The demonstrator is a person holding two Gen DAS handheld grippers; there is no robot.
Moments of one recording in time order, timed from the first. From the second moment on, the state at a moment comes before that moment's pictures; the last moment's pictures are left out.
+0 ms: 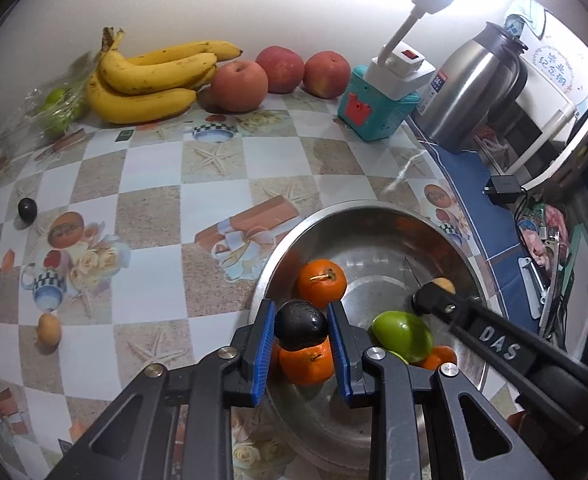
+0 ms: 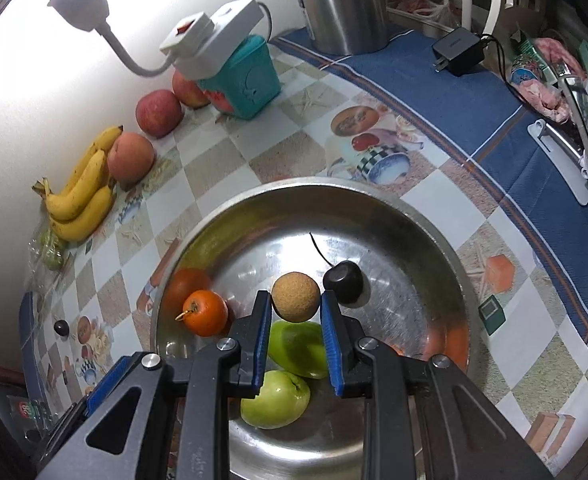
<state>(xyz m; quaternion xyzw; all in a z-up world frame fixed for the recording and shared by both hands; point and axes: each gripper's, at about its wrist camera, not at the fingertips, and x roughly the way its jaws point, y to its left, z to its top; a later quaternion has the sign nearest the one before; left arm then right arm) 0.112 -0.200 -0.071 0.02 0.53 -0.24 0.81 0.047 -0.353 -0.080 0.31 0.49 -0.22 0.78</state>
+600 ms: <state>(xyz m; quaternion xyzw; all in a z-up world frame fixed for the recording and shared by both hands) 0.117 -0.199 -0.088 0.01 0.55 -0.24 0.80 0.058 -0.341 -0.093 0.28 0.52 -0.22 0.78</state>
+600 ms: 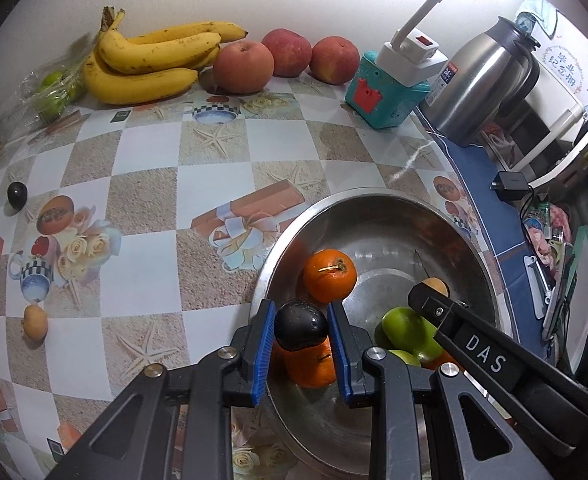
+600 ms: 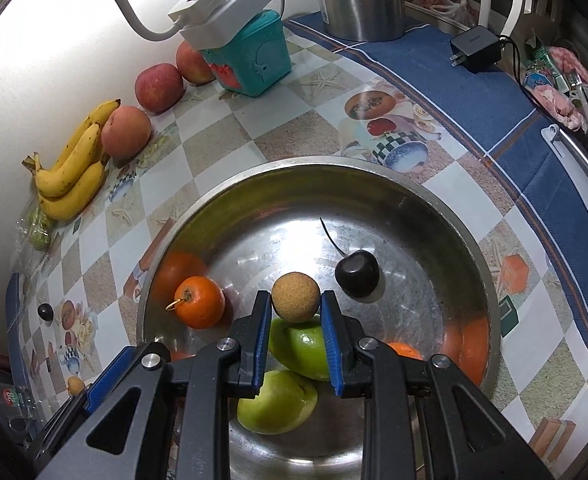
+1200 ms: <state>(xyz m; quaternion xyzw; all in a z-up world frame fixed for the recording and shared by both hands) 0.117 -0.196 -0.078 -0.01 0.55 -0.24 0.80 0.061 -0.335 -0.067 0.24 0.51 -0.23 0.79</state>
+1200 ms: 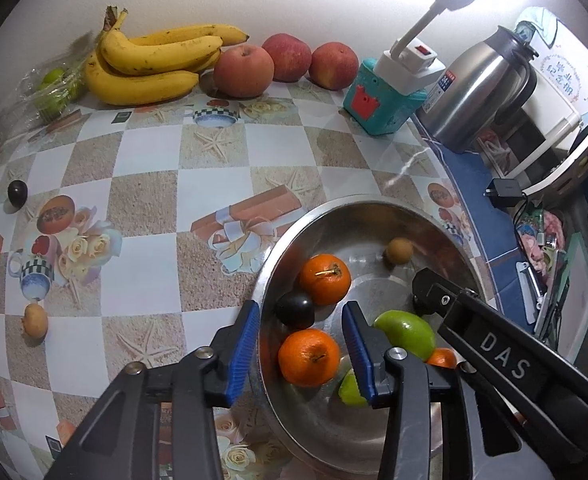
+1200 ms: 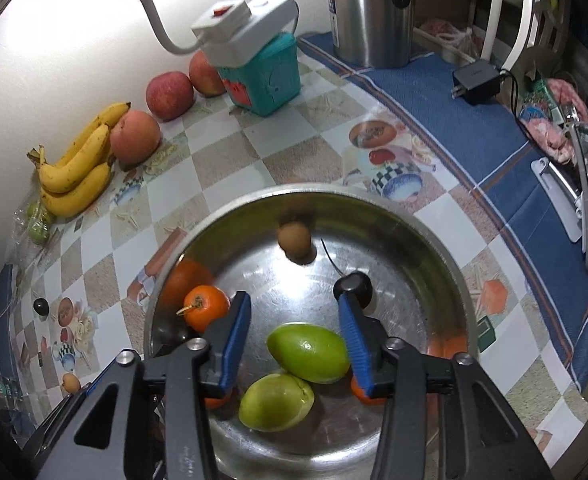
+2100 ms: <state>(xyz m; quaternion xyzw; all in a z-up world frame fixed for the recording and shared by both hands) 0.158 -0.065 -0.068 -0.12 0.57 -0.04 0.81 0.065 -0.310 -0.048 0.22 0.51 -0.20 0.81</state>
